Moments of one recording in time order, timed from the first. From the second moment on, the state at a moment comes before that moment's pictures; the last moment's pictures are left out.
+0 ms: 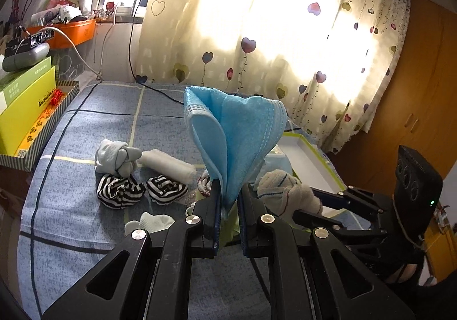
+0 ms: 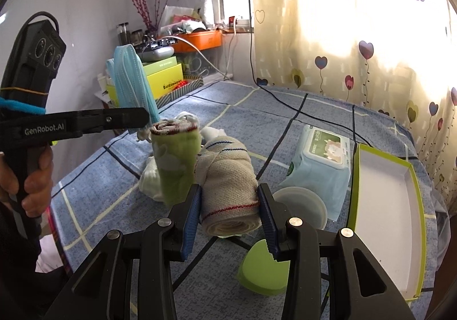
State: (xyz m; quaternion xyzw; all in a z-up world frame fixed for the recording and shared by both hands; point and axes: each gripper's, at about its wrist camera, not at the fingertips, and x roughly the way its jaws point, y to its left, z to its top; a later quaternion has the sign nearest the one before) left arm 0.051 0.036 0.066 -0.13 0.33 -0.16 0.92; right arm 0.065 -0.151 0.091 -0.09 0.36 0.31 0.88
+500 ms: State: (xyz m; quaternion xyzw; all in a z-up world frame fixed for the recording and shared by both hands) left arm 0.043 0.025 0.088 -0.09 0.31 -0.18 0.93; right arm 0.063 -0.140 0.094 -0.09 0.35 0.33 0.87
